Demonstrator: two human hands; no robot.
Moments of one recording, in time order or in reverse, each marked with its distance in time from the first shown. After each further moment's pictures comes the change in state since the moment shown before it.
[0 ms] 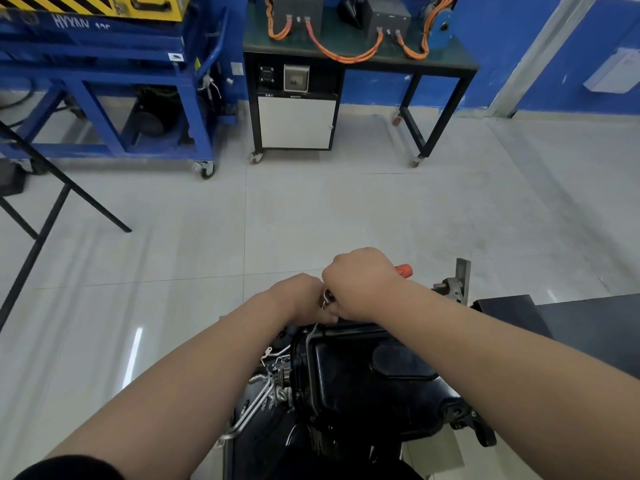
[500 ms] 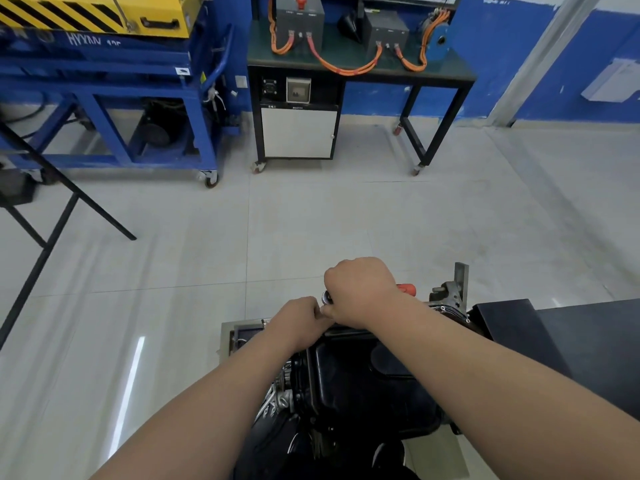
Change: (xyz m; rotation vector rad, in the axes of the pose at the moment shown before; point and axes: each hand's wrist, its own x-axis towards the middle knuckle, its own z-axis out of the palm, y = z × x) left_hand -0.016 0.000 0.045 -0.299 0.159 -0.241; right_hand -0.008 -0.005 0.017 0.131 0.137 0.109
